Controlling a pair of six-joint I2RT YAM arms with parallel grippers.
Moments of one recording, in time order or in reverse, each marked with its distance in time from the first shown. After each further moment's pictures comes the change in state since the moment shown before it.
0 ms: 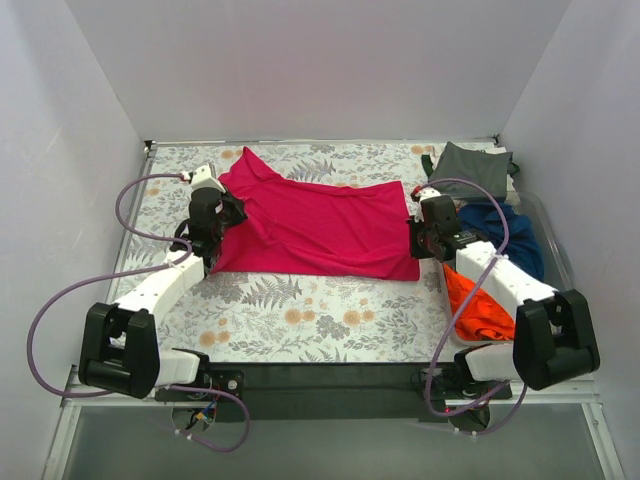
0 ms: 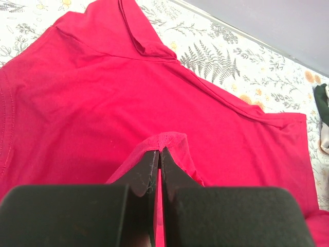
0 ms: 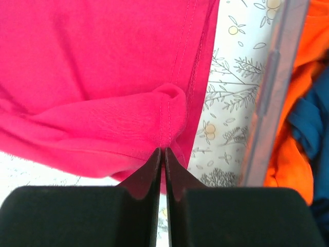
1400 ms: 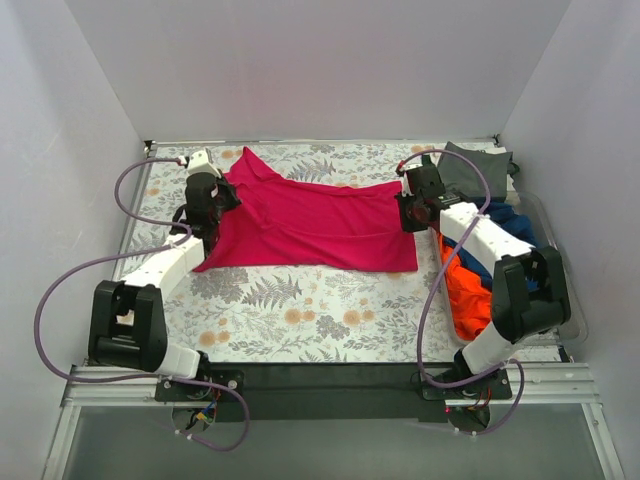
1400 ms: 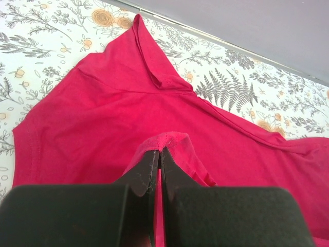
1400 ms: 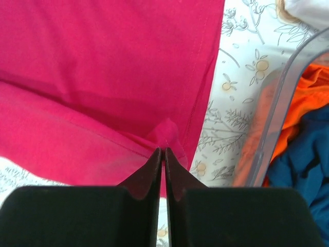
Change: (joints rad) left arm 0.055 0.098 0.098 0.045 -0.007 0.088; right arm 0.008 0.207 0.316 -0.173 0.010 -0.073
